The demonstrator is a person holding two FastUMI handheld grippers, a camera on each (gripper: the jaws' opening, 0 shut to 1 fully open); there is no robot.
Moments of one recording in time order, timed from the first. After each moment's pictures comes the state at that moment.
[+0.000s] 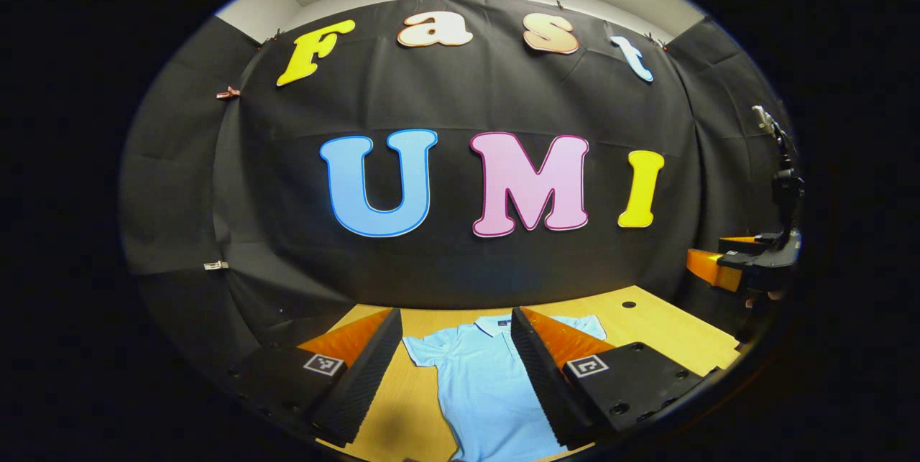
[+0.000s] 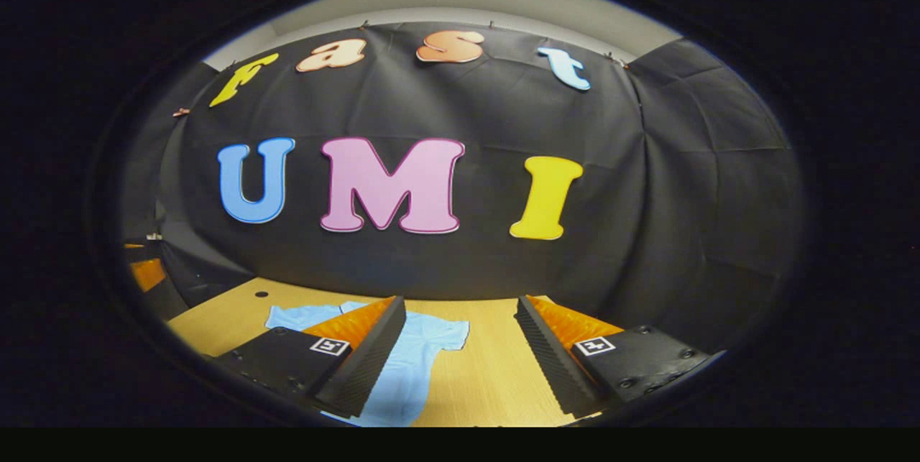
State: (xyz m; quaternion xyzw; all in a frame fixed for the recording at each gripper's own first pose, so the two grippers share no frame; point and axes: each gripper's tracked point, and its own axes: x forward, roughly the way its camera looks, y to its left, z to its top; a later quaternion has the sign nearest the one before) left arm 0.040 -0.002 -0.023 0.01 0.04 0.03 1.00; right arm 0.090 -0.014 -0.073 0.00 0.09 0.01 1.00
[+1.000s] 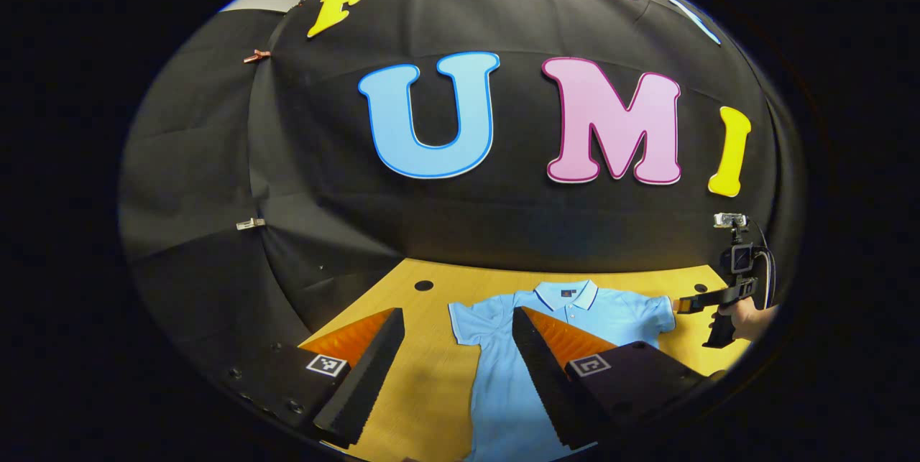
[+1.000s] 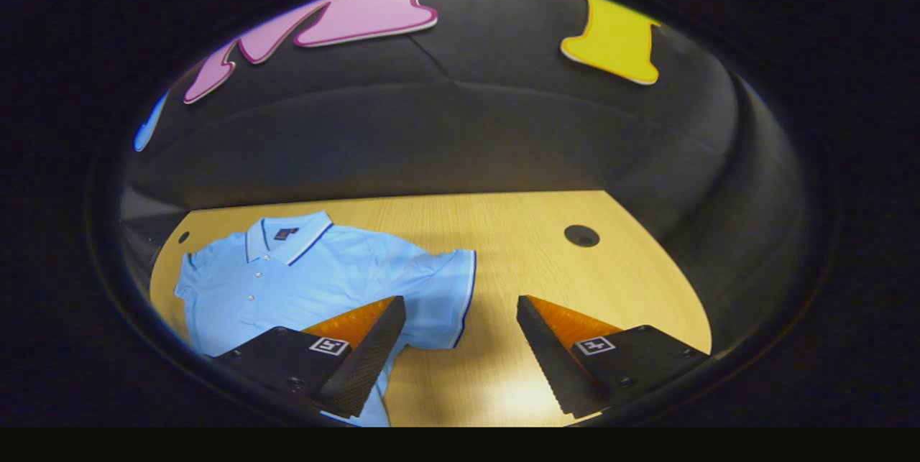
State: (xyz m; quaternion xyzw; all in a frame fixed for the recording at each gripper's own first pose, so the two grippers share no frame) left arm 0.132 0.054 -0.094 0.00 0.16 0.16 0.97; right arm 0.312 -0.024 -0.392 0.01 0.40 0.01 0.92
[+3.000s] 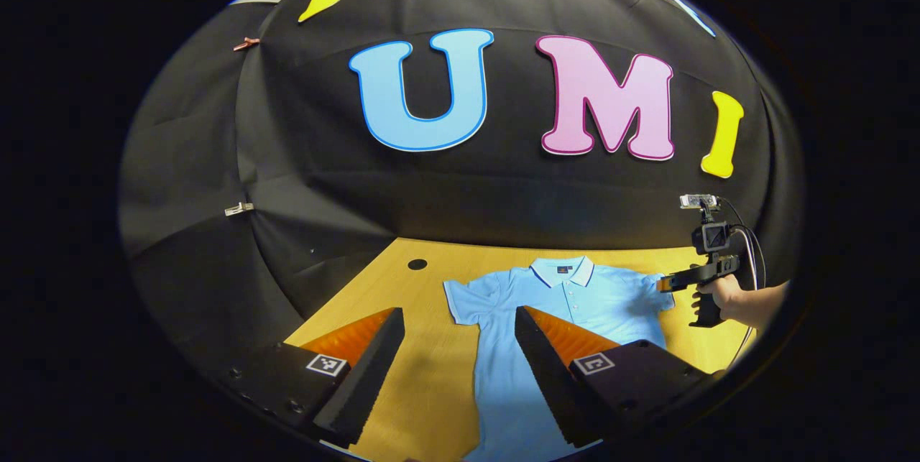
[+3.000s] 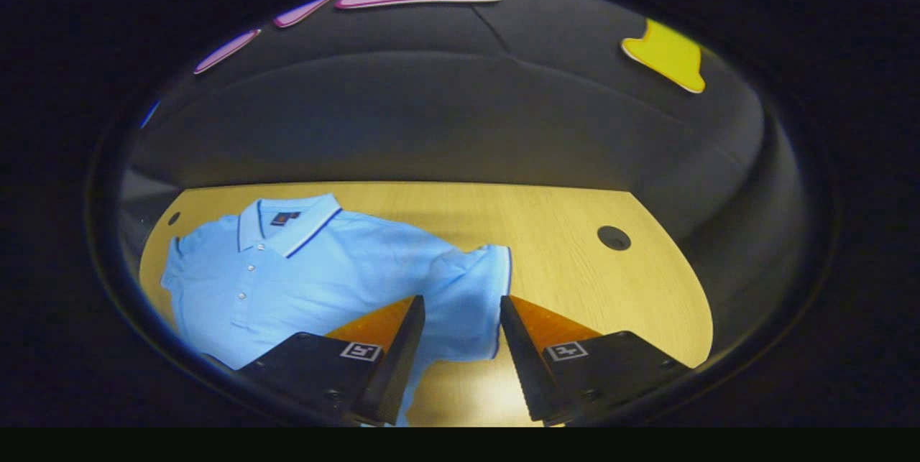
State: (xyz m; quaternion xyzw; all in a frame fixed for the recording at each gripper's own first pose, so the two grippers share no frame) left arm 0.117 0.061 -0.123 -0.01 0.18 0.14 0.97; right arm 0.328 0.000 -0.411 -0.03 0.42 0.01 0.91
